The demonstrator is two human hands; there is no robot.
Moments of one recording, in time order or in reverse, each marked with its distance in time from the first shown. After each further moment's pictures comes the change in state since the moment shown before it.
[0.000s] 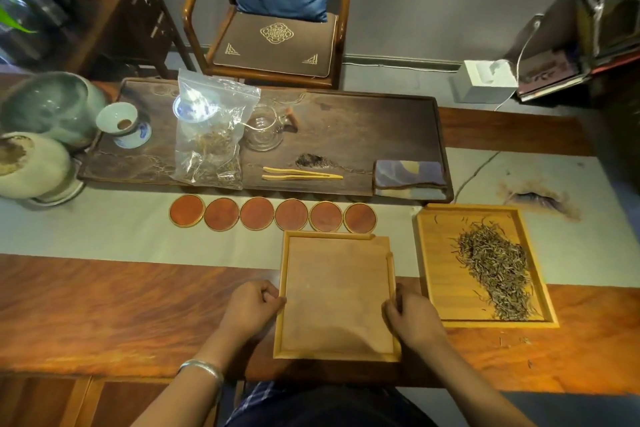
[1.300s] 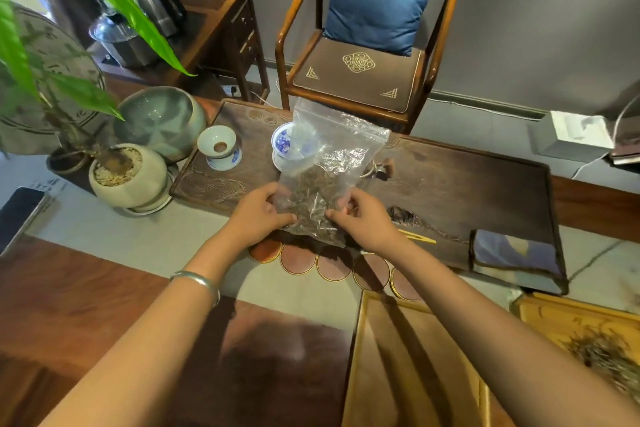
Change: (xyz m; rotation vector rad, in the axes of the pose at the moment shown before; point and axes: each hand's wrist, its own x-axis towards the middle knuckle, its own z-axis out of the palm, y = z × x) left_hand 0.135 0.003 -0.214 -0.265 0.245 0.171; right_hand 0.145 -0.314 -0.045 0.424 -0.137 -0.515
